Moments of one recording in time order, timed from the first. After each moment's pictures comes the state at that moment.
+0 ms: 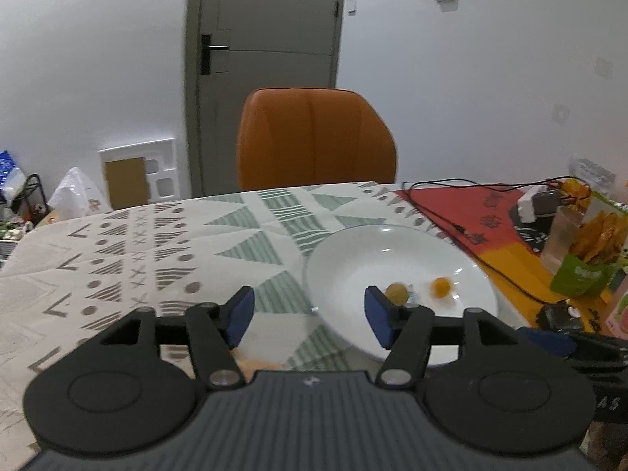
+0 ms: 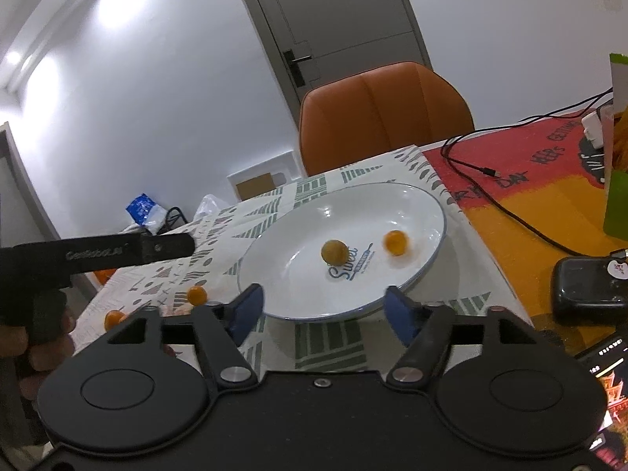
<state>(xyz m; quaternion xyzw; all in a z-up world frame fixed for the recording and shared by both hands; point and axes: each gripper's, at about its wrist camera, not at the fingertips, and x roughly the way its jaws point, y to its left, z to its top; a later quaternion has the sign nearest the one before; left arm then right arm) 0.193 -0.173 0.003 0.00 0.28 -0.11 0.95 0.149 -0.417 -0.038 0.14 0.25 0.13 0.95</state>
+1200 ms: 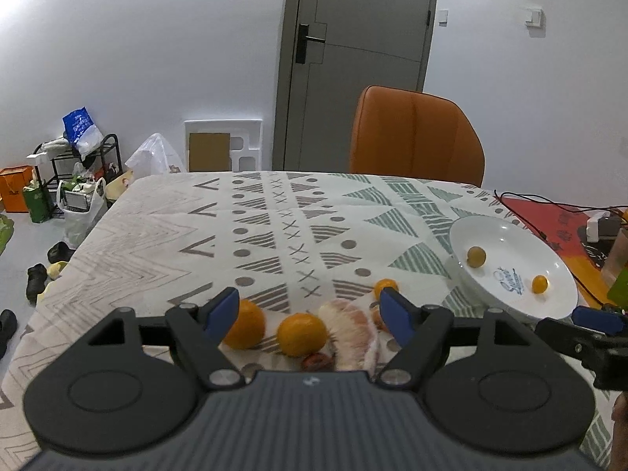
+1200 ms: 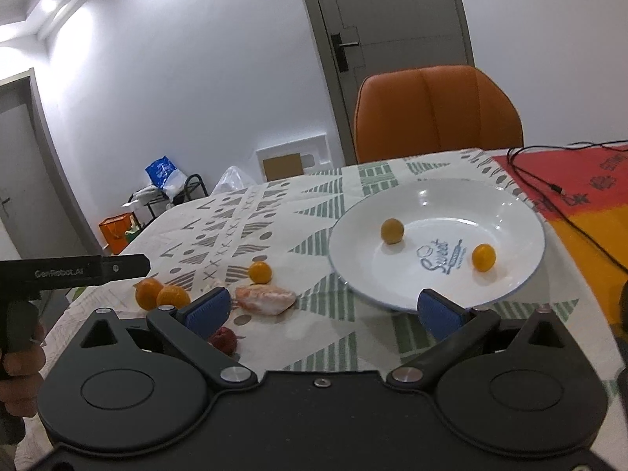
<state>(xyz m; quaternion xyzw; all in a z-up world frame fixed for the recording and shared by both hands) 0.149 -0.052 -0.005 -0.04 0.29 -0.01 0.96 0.144 -0.328 -0.027 0.08 0.26 0.16 0.95</state>
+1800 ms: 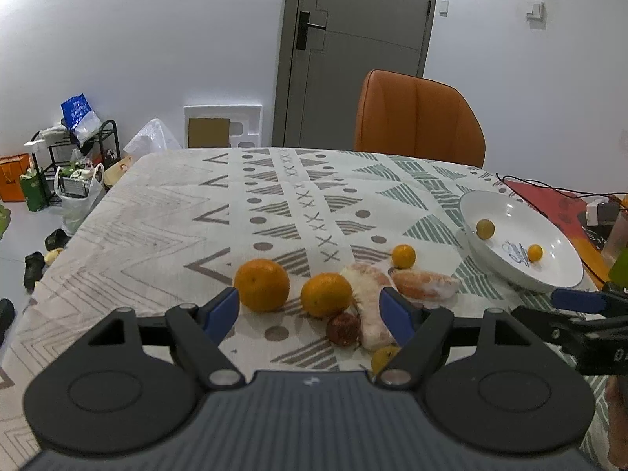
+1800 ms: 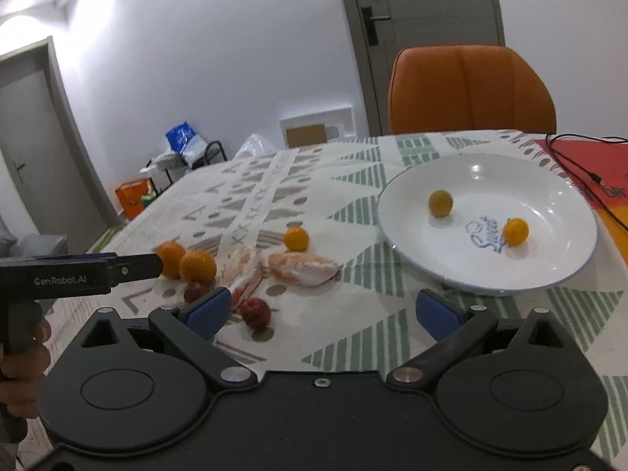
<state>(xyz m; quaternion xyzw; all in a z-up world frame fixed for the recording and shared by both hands) 0.136 -0.032 -0.027 -0.05 0.30 -0.02 0.95 0.151 -0.294 -0.041 0.05 0.30 0.20 0.93</state>
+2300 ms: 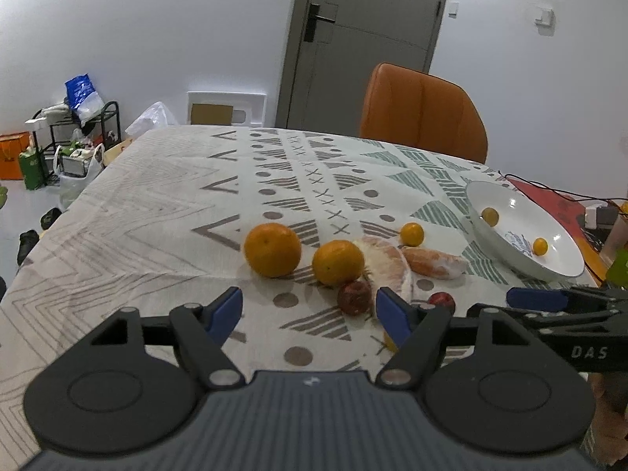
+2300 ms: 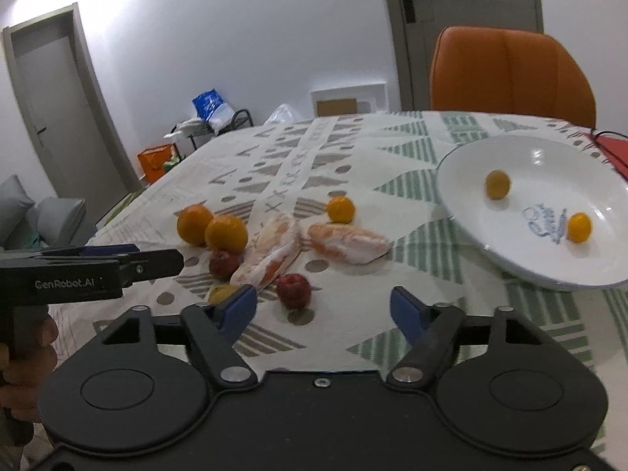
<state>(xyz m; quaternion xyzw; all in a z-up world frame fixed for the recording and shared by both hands) 0.124 -0.019 -0.047 -0.08 0.31 -0.02 0.95 0.159 -0.261 -0.057 0.02 0.33 0.25 0.91</state>
